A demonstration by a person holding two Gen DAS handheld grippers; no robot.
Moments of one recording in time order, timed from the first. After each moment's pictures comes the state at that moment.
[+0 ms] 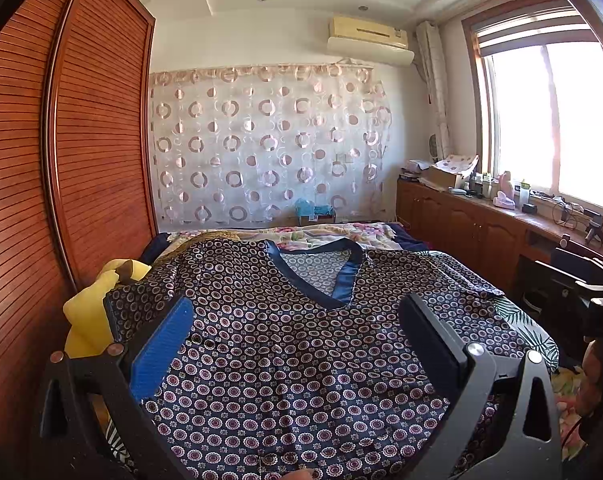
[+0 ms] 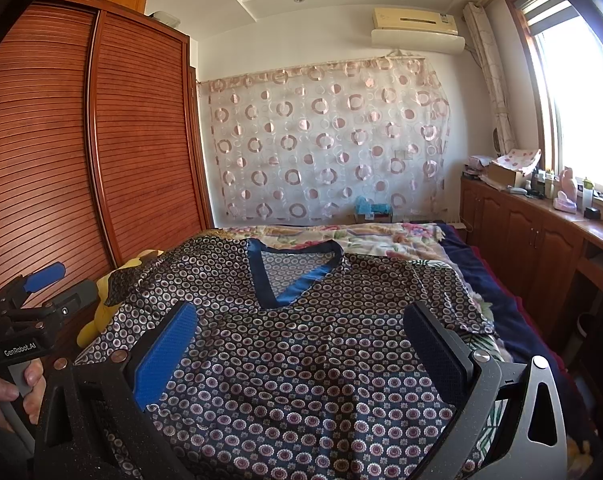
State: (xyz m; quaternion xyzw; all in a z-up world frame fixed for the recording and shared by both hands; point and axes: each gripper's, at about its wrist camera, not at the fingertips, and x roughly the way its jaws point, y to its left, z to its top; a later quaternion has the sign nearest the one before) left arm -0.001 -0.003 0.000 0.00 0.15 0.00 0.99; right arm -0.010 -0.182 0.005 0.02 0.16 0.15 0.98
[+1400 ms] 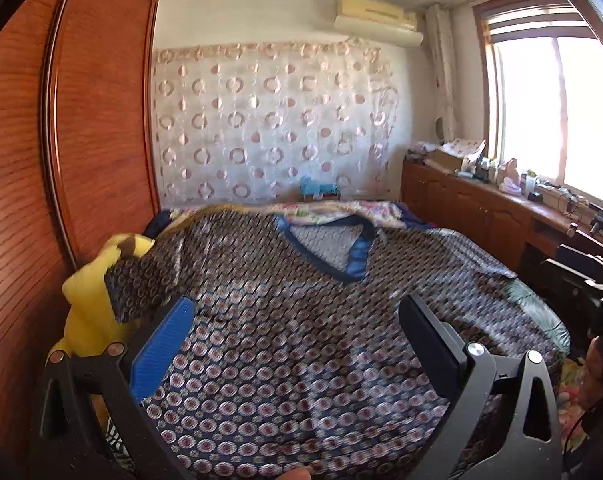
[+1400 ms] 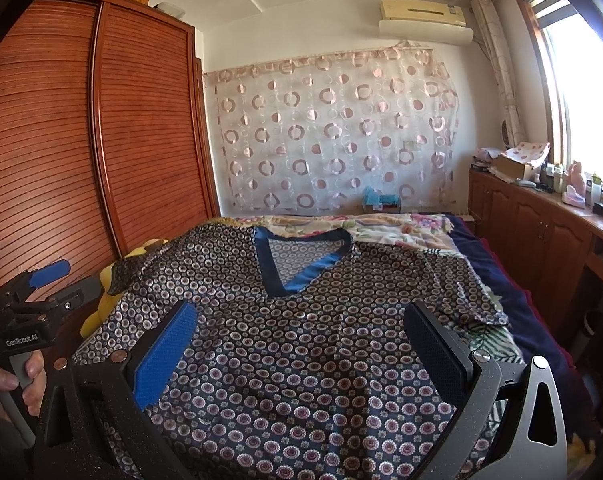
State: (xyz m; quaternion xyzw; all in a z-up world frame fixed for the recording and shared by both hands) left arm 0.012 0.021 -0.009 -0.01 0.20 0.01 0.98; right arm 0.009 -0.175 -0.014 0.02 0.19 0.16 0.97
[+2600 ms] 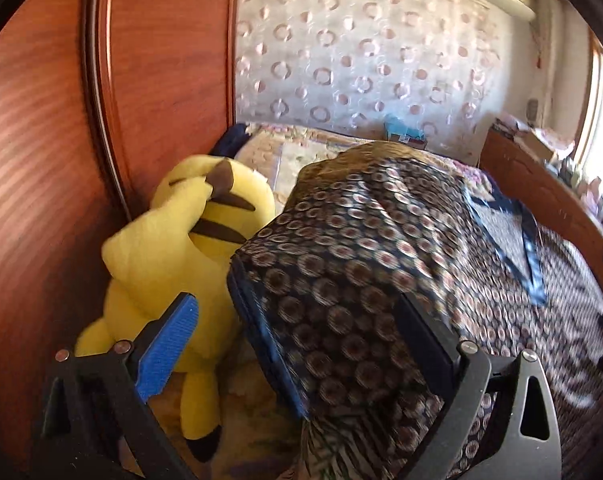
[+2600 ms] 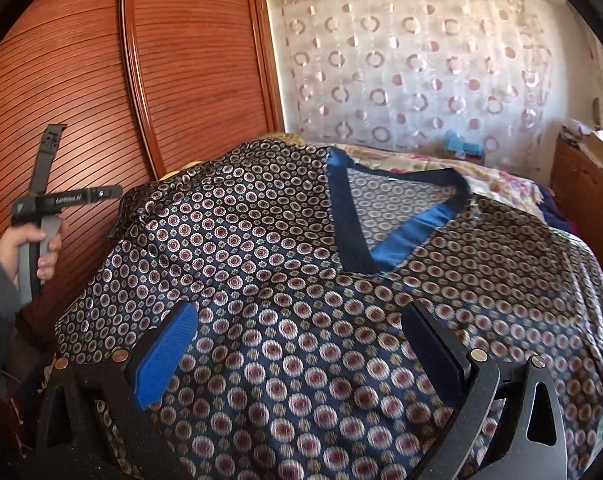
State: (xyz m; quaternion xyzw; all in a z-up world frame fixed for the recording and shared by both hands) left arm 0.166 0.266 -0.067 -0.09 0.34 0.10 0.93; right arm 0.190 -0.133 -0.037 -0.03 0.30 0.30 0.91
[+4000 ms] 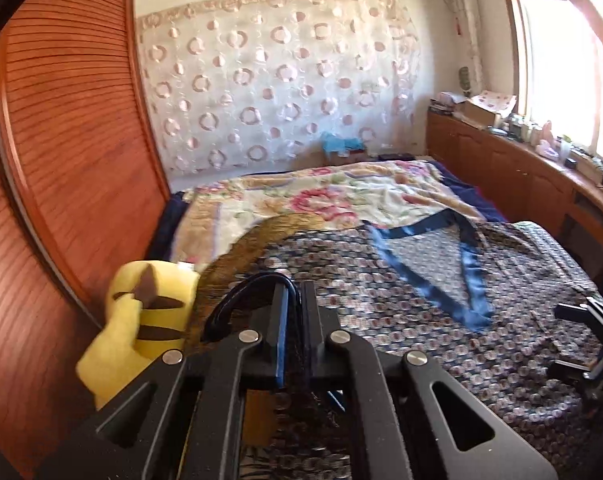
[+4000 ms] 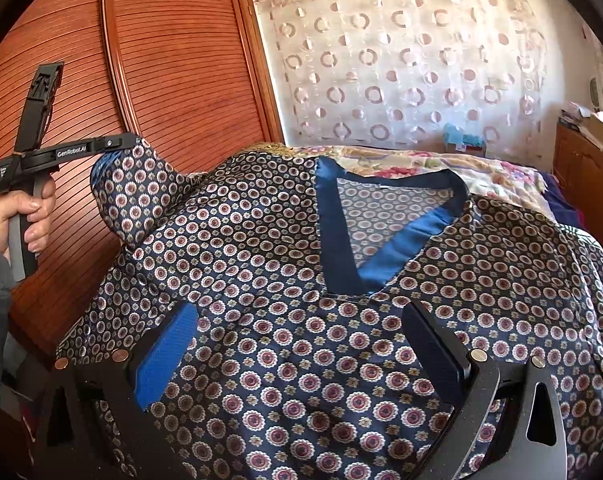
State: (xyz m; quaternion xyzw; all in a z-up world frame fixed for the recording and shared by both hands) left arm 0.214 0.152 0.017 0.04 0.30 0.00 0.95; right arm 0.211 -0.145 -0.032 0.00 0.29 0.29 0.91
